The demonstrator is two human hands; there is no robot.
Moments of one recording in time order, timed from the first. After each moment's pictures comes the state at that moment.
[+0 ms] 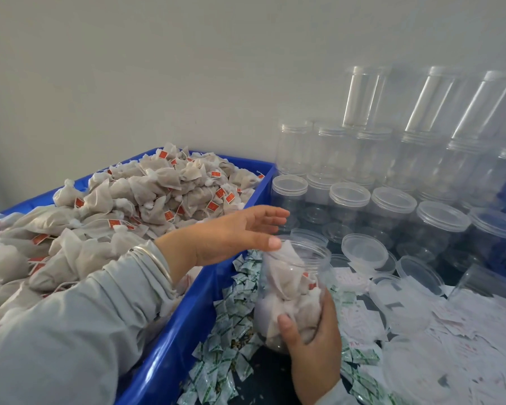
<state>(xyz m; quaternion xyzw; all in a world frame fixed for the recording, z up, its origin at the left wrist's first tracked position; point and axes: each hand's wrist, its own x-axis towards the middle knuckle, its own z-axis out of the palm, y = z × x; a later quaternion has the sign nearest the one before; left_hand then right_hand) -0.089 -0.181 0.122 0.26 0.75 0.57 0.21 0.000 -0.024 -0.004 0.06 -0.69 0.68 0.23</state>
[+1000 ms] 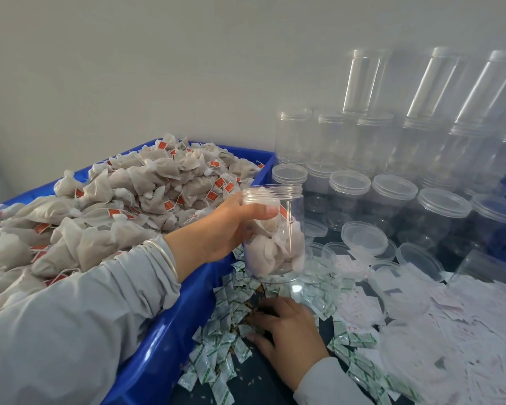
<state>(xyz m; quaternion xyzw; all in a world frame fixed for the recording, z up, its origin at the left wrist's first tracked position) -0.085 -0.165 0.112 0.19 0.65 0.72 0.15 -0.011 -0.019 -0.024 0.26 -0.94 0.14 0.19</state>
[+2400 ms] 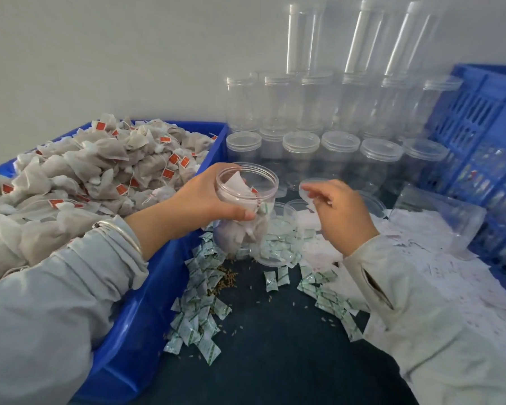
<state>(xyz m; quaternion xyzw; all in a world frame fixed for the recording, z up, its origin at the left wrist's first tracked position) -0.079 -0.162 0.106 0.24 0.83 0.50 0.06 -0.029 0.063 0.082 0.03 -0.90 0.38 0.21</state>
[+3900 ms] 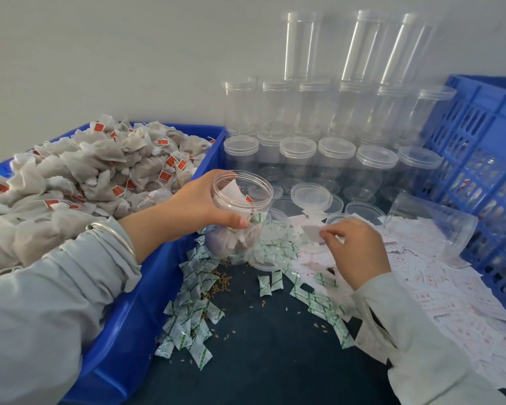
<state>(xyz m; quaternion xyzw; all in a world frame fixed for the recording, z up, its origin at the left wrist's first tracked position) -0.078 -0.162 0.106 0.23 0.85 0.47 0.08 -0.009 0.092 0.042 -0.06 -0.93 0.27 0.22</state>
